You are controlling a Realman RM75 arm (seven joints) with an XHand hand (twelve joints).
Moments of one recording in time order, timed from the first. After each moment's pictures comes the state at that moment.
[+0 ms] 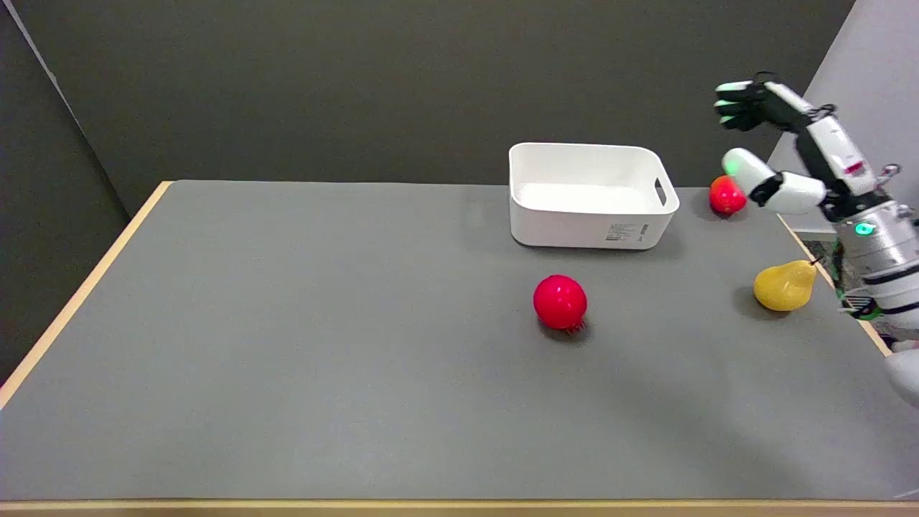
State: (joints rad) arm -0.08 -0.70 -1.41 0.89 0.28 1.18 1.32
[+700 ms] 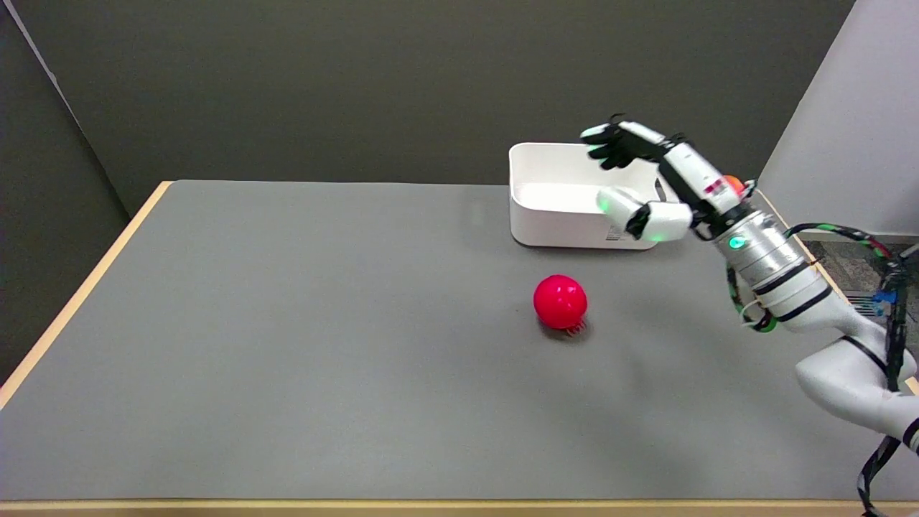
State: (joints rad) arm -0.11 -0.82 -1.51 1.33 0.16 0.77 1.24
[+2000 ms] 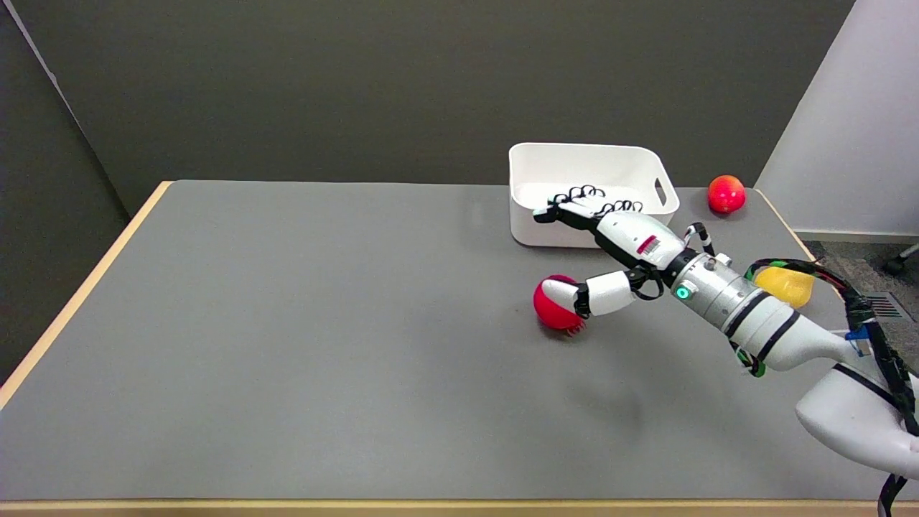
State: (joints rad) arm -0.32 -0.81 -1.52 1.75 -0.01 0.24 1.10
